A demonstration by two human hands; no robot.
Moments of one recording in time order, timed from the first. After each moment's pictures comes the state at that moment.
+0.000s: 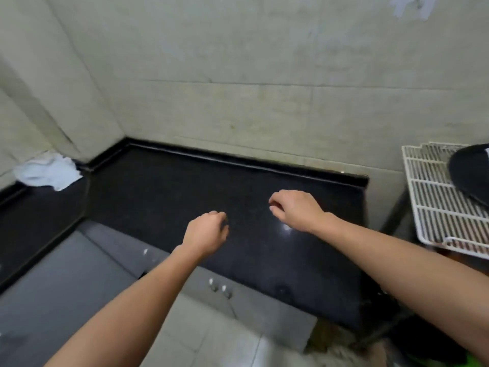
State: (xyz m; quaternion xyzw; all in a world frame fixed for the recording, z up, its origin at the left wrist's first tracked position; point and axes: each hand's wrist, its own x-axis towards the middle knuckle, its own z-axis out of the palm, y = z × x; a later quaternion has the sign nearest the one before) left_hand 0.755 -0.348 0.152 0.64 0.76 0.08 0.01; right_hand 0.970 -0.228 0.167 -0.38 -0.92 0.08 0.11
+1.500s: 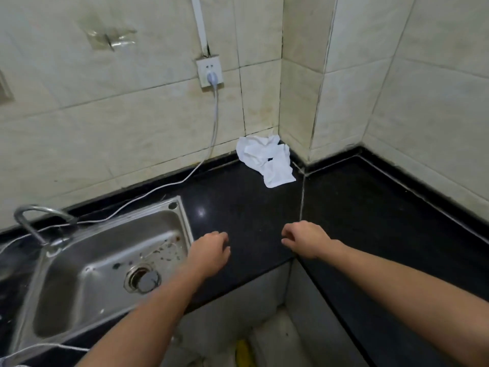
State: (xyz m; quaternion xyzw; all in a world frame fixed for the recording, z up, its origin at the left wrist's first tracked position) left_hand -0.010 -0.539 0.093 0.30 0.95 0.07 0.07; right_hand 0.067 -0.285 0.076 -0.08 -0.98 0.14 -0.11
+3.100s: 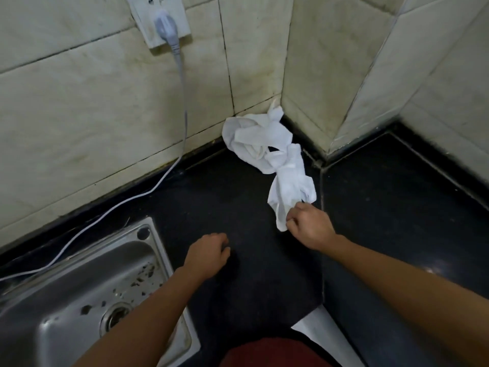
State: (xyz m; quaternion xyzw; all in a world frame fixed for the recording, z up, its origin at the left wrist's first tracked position) left_hand -0.251 -0.459 0.005 0.32 0.91 0.09 0.22; right_hand -0.147 -0.197 -0.012 -0.15 -0.97 0.19 -0.03
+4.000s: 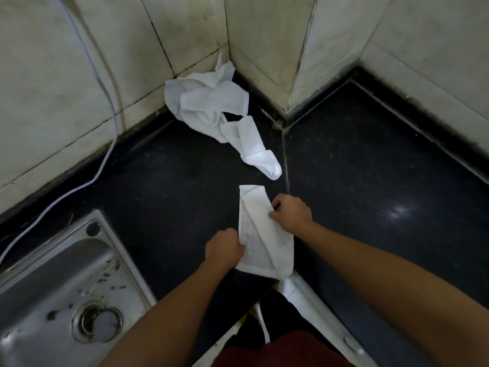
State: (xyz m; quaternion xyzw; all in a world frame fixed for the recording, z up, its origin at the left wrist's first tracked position) left_hand -0.172 -0.371 -0.053 0.28 0.88 0.03 0.37; right_hand -0.097 -0.188 -0.063 -0.39 -0.85 0.33 -0.16
